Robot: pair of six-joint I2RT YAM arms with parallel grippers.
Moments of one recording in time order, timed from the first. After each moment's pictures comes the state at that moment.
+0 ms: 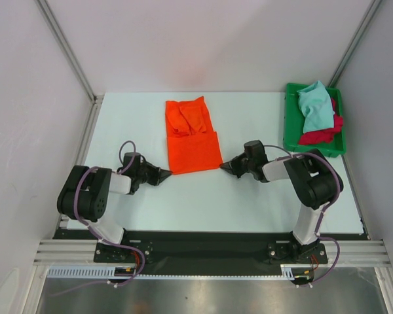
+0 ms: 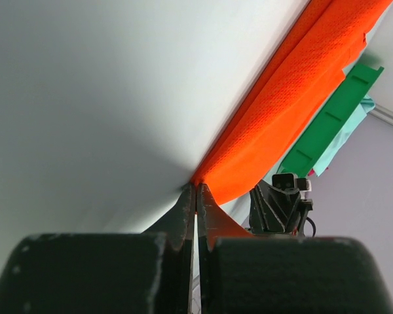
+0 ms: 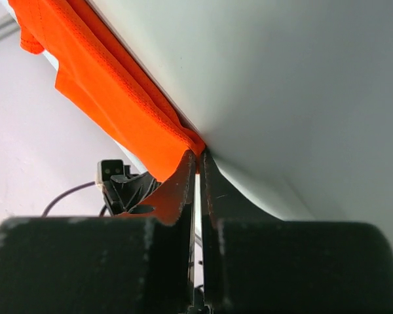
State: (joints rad) left arm -0.13 1.66 0.47 0.42 0.41 -1.36; right arm 0.43 1.85 0.77 0.34 -0.24 1.48
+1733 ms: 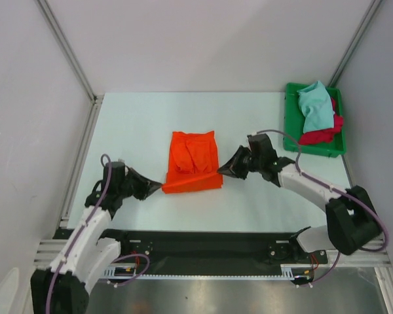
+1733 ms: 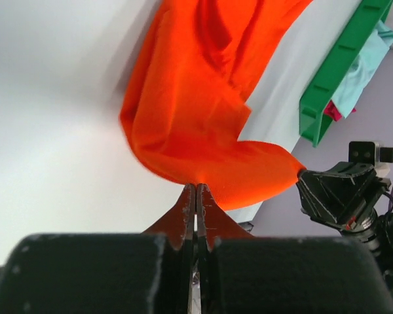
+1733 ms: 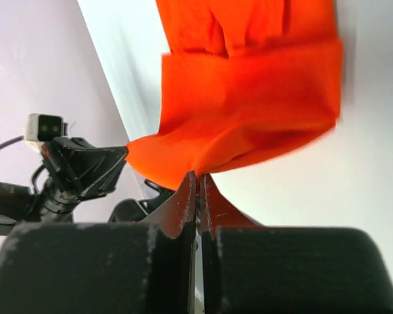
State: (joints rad) left arm -0.15 0.70 0.42 -0.48 0.36 -1.18; right arm 0.53 1.33 0.77 -0.12 -0.39 1.12
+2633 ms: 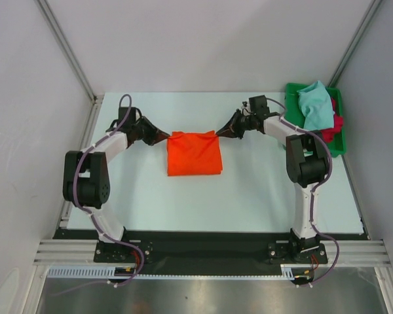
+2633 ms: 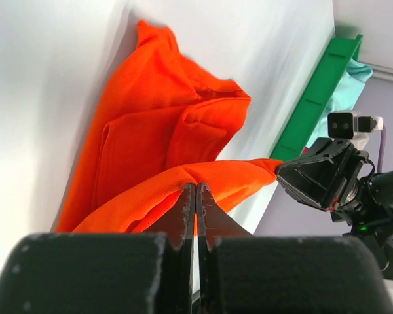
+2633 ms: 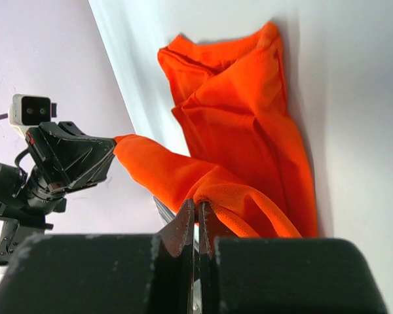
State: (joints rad) left arm -0.07 1.77 1.16 -0.17 0.49 -0.99; right arm 0.26 2.13 1.57 -0.25 -0.76 0.92
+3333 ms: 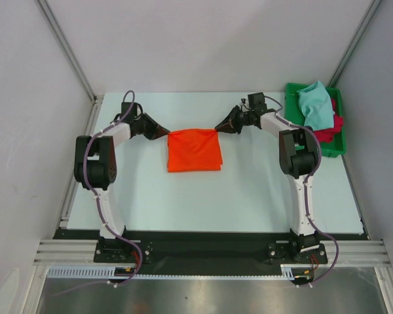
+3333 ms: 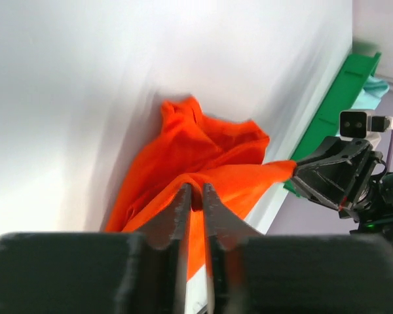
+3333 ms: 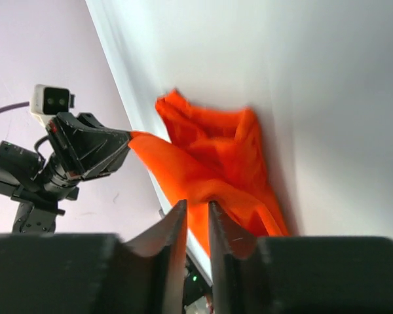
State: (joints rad) left arm -0.03 2.03 1.37 -0.18 0.55 -0.95; right arm 0.23 2.34 1.79 -0.26 -0.80 0.94
